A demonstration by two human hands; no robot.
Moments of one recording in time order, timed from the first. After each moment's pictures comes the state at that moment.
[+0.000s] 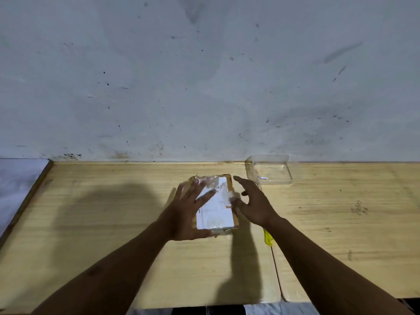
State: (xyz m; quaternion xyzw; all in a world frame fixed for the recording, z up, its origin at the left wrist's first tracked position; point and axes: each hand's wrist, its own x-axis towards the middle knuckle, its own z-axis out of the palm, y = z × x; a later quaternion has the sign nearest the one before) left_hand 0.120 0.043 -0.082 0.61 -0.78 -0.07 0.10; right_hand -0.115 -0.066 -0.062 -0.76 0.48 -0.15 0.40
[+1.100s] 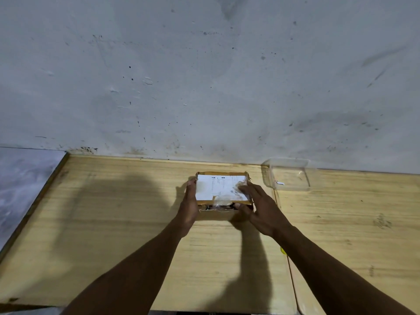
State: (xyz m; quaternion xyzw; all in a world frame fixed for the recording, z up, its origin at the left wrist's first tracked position) left_hand 0.120 0.028 -0.077 0.65 -0.20 -0.53 0.51; right_hand -0.094 -0.058 -0.069 -0.84 0.41 -0.15 0.33
